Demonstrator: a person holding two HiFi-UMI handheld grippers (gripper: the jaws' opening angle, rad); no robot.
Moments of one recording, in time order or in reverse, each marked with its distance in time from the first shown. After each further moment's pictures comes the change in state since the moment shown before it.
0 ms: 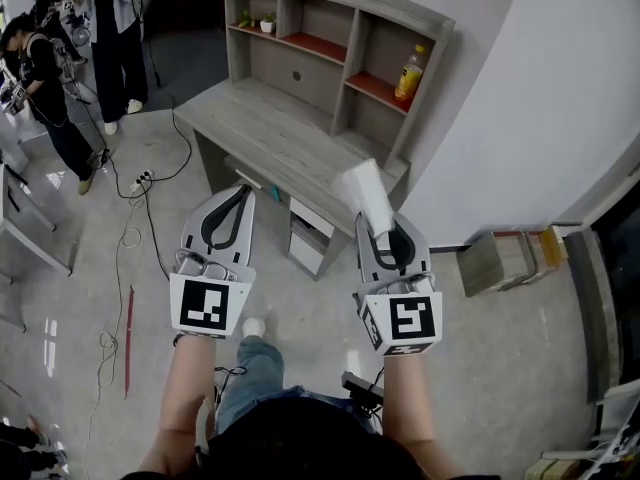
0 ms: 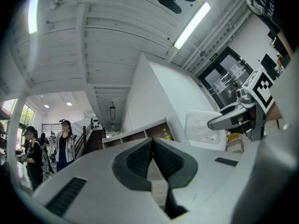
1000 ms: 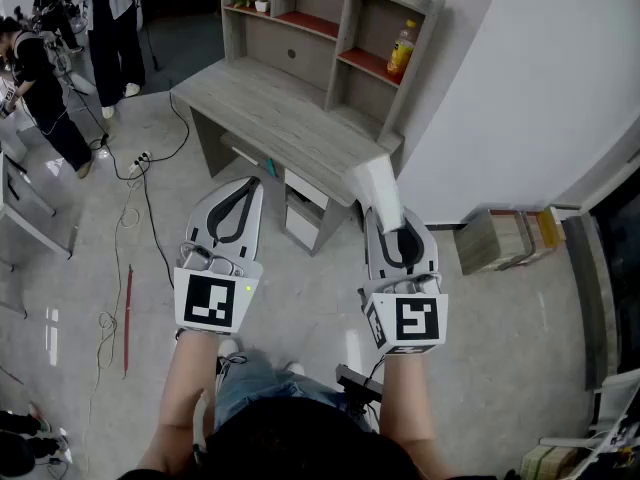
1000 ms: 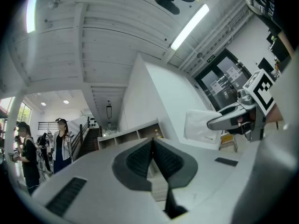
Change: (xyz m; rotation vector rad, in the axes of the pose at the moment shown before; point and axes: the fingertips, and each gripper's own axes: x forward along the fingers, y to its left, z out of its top) left arm -0.038 -0.054 0.019 0.005 0.016 -0.038; right arm -0.072 -0.007 -0.005 0.015 0.008 -0.054
